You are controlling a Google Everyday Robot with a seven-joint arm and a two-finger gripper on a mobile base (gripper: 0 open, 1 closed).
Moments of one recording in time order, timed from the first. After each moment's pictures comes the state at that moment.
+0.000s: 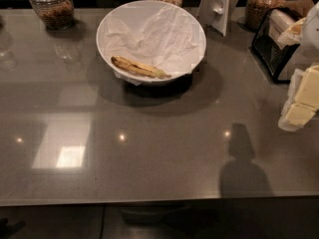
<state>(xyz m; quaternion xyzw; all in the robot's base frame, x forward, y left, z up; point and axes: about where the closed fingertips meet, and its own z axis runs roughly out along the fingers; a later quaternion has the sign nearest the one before) 0.438 -0.217 0.976 -0.60 0.78 -0.03 0.16</state>
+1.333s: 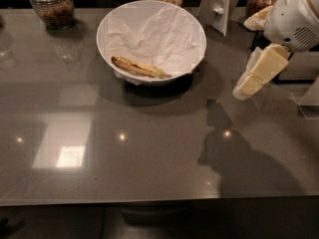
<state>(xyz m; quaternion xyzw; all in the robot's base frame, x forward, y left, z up) 0.514 -0.168 0.971 -0.59 0.75 0.06 0.29</state>
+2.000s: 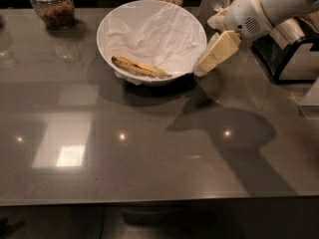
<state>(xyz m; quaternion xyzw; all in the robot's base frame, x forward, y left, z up) 0.591 -0.104 0.953 -0.55 0.74 0.18 0.34</state>
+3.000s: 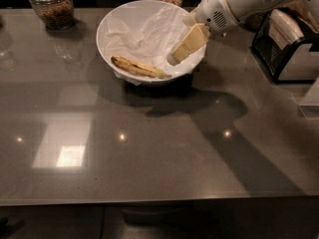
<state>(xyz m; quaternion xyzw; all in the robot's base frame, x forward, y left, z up) 0.633 -0.046 0.946 -0.56 0.72 0.23 0.34</state>
